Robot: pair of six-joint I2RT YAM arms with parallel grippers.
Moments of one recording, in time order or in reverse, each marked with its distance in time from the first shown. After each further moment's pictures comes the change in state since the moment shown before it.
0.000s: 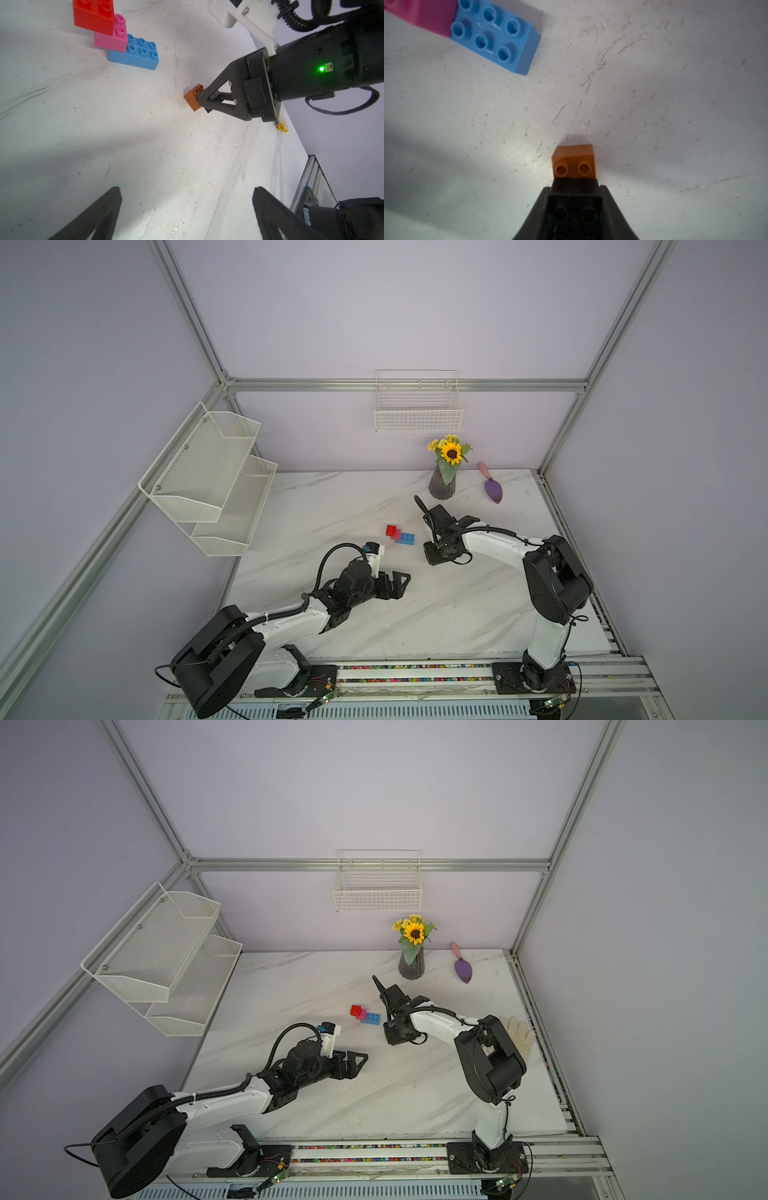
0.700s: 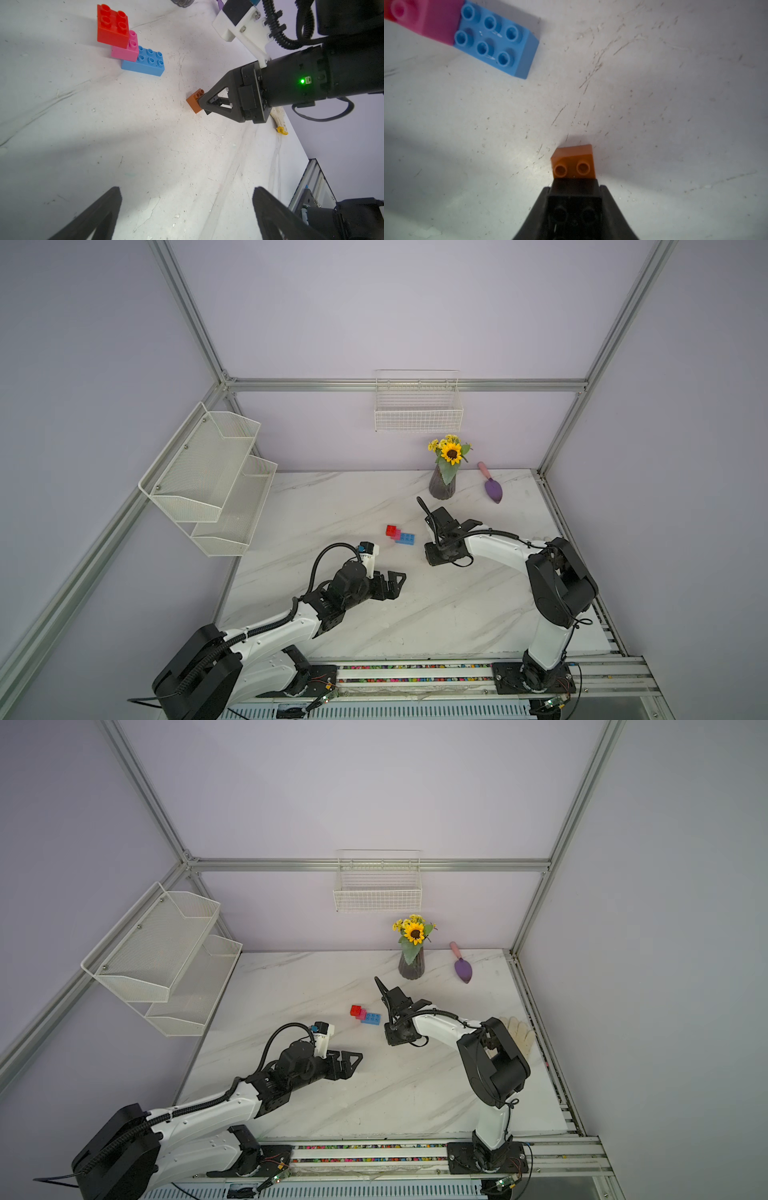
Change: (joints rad) left arm 0.001 -0.138 0.000 -0.138 -0.042 0.003; right arm 0.000 -0.029 -0.057 0.054 0.001 0.069
